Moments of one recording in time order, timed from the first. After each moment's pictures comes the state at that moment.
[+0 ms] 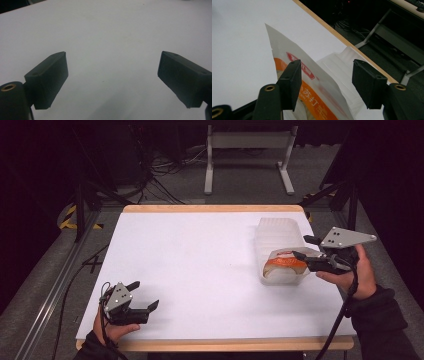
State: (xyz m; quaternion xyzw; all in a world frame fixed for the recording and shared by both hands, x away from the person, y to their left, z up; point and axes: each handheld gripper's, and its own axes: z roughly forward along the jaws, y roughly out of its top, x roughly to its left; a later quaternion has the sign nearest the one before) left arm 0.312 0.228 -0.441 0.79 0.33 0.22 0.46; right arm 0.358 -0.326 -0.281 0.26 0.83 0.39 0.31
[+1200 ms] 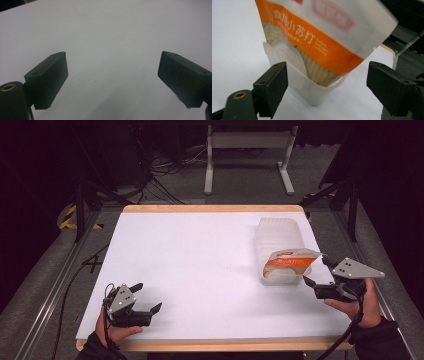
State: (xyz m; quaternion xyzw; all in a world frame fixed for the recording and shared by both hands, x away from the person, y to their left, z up) left arm 0.308 0.221 -0.441 0.80 0.32 0.21 0.46; right arm 0.321 -0.364 -0.353 0.34 0.79 0.38 0.33
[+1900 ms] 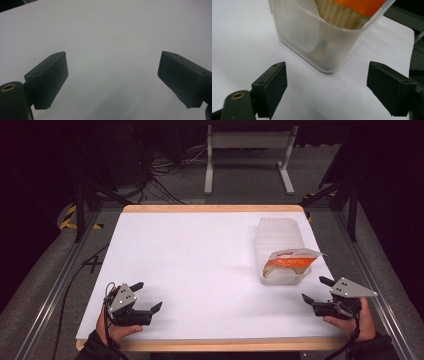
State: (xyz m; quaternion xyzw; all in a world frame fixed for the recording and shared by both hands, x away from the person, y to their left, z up) left arm 0.312 0.220 -0.442 0.80 0.32 0.21 0.46; right arm 0.302 -0.381 -0.412 0.35 0.80 0.39 0.30
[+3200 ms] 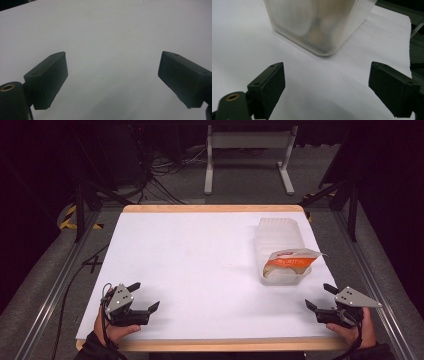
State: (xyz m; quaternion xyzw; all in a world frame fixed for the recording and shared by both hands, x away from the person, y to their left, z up) left arm 0.311 0.227 -0.445 0.80 0.33 0.22 0.46; right arm 0.291 -0.395 -0.438 0.38 0.78 0.41 0.30
